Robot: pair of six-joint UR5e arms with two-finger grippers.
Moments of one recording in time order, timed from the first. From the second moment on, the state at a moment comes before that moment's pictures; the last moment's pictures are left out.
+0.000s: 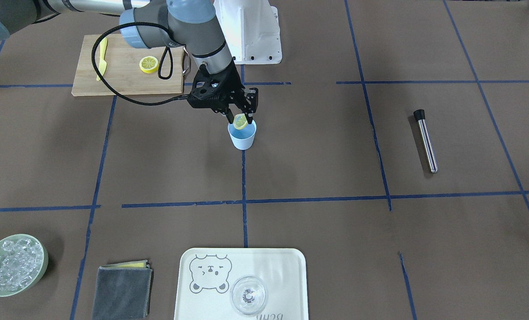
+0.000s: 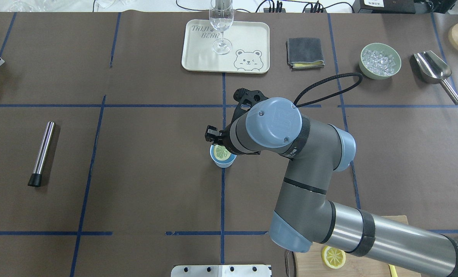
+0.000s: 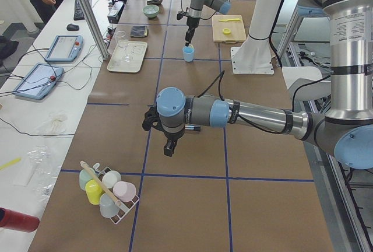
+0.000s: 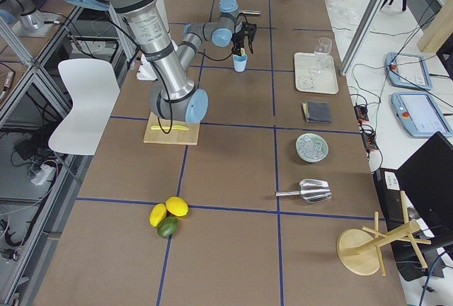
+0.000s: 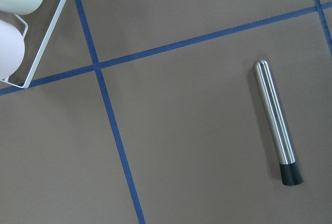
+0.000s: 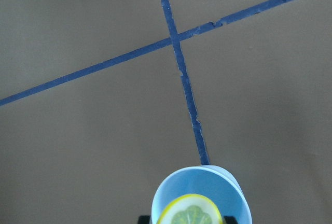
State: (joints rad) left arm -1.54 -1.44 -1.87 -1.49 -2.48 0.20; right arm 0.45 -0.91 1.75 -1.36 1.74 1.59
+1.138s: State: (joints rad) left arm -1.46 -1.45 -1.85 -1.70 -2.56 0.01; right arm 0.58 -1.08 1.91 -1.37 1.89 1.53
